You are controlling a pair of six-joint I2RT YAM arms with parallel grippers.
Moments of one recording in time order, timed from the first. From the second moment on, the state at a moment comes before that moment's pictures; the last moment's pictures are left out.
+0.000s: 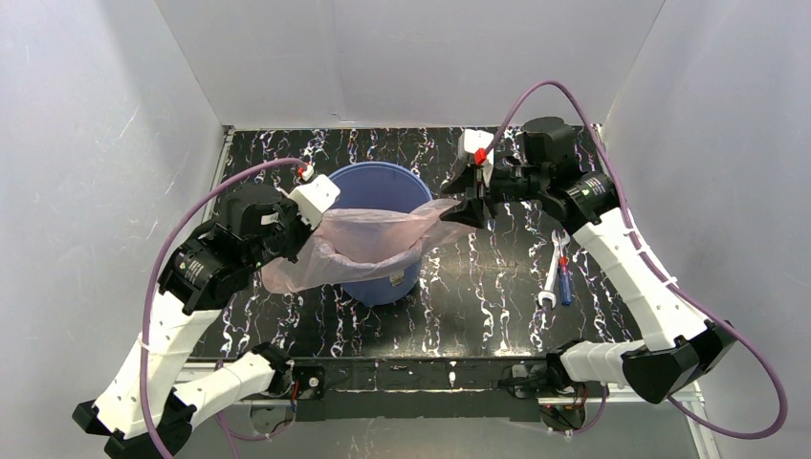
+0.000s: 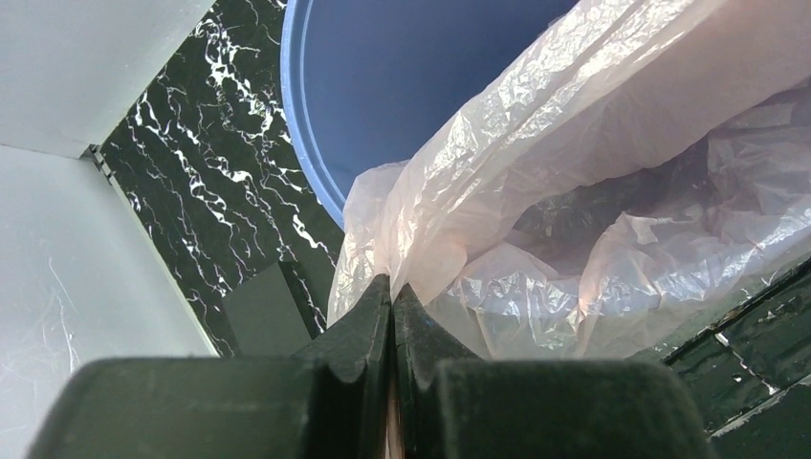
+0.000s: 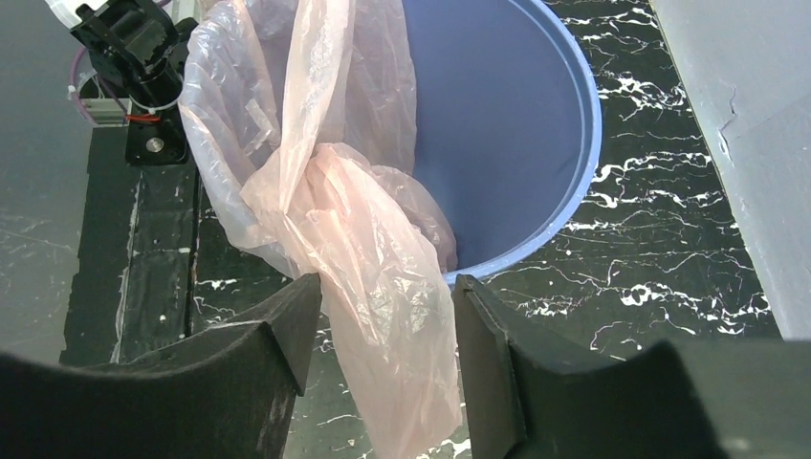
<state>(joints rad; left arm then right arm) -0.61 0.92 1.39 -1.07 -0.12 0.36 0.52 1.26 1.46 -0.69 -0.89 -0.51</state>
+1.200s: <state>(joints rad) -0.61 0.94 1.40 -1.05 -0.24 0.23 0.62 1.30 1.61 -0.87 -0.56 -0.45</state>
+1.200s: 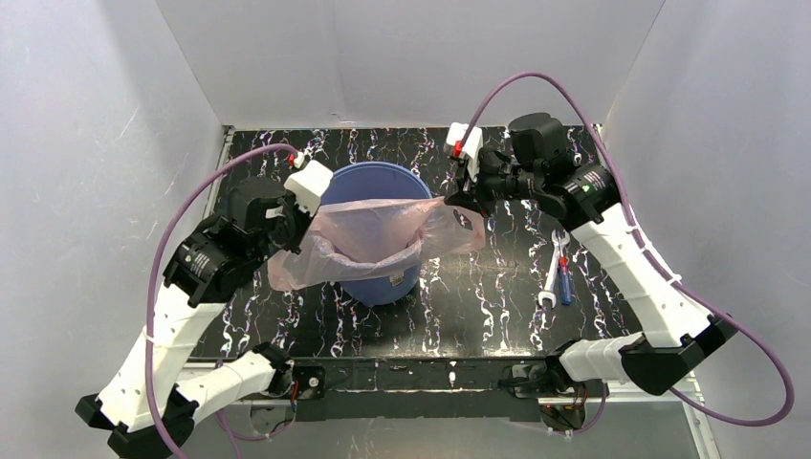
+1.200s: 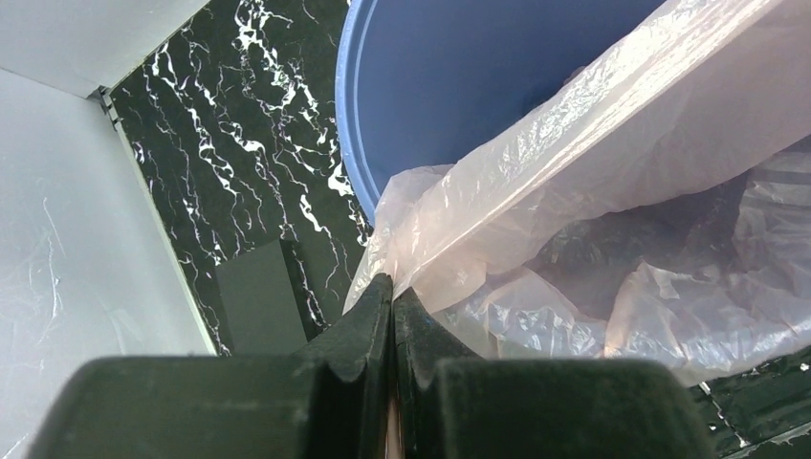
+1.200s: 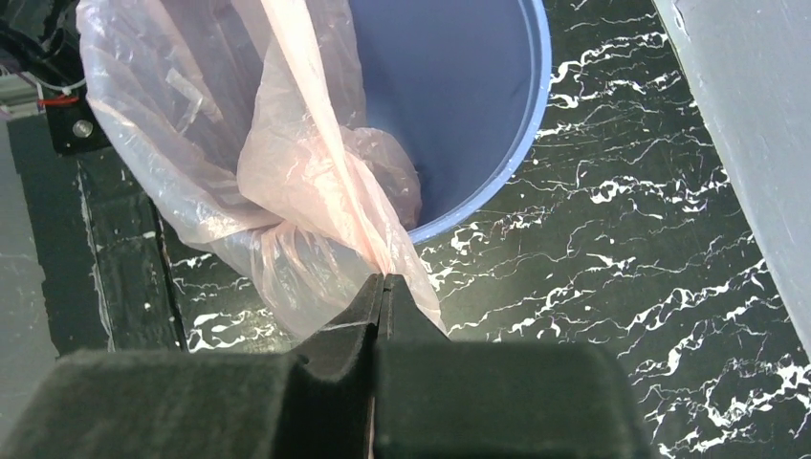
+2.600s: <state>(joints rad) -0.29 1.11 1.57 -1.20 0.23 0.23 0.62 1.39 1.68 -0.87 -0.71 -0.56</state>
